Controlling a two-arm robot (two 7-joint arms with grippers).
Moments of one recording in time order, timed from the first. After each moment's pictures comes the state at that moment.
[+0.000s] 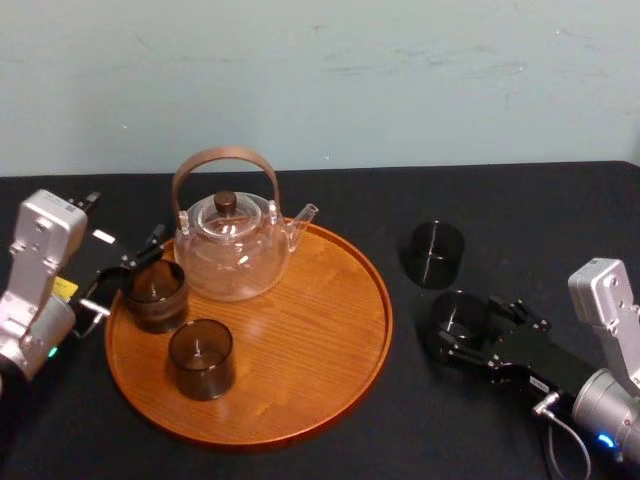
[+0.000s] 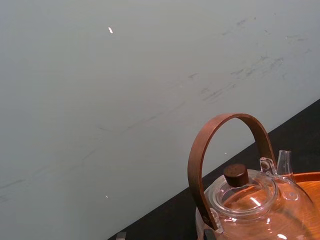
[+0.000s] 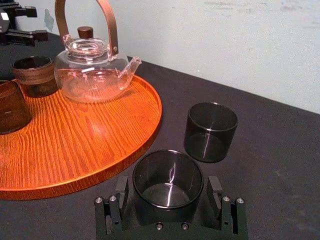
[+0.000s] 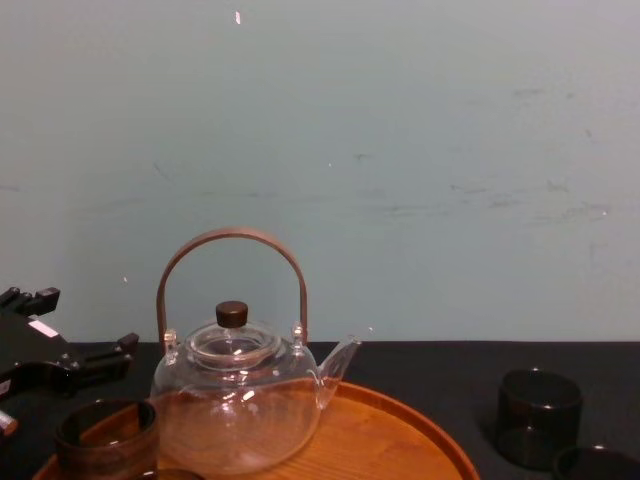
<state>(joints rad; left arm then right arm) -0.20 0.60 0.45 -1.41 -0.25 -0.12 0.03 -0.08 0.55 -0.27 -1.61 0.36 0.04 0.33</state>
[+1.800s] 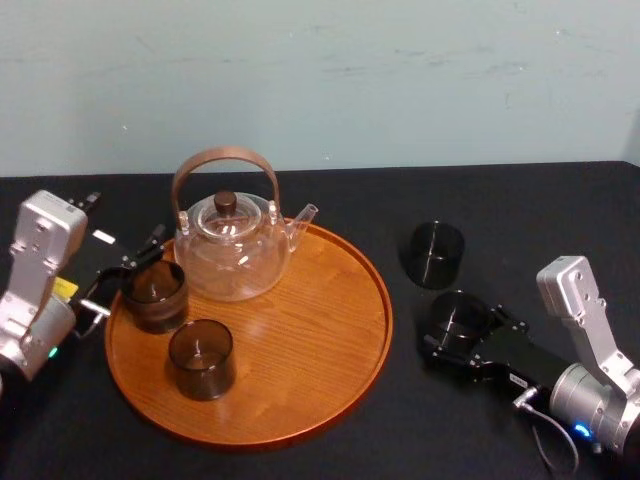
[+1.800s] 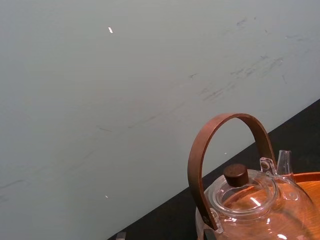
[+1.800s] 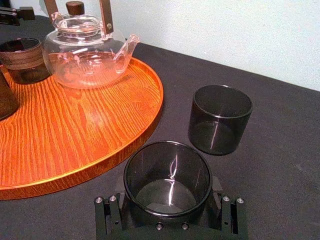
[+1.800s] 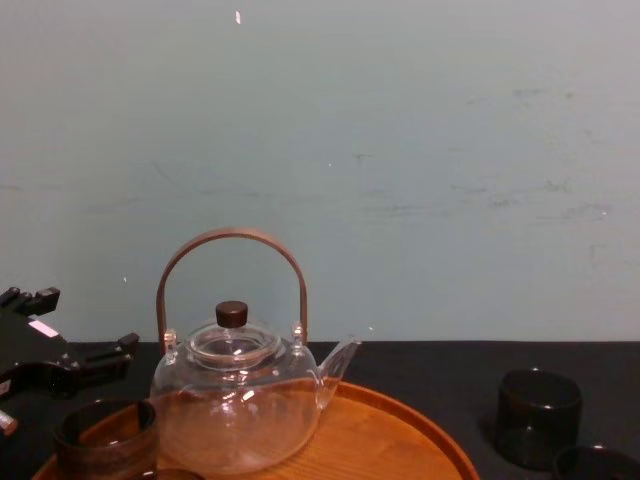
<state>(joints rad) -0.20 0.60 0.45 -1.41 -0.25 -0.12 0.03 0.01 0.47 -0.28 -1.47 0.30 0.08 0.40</state>
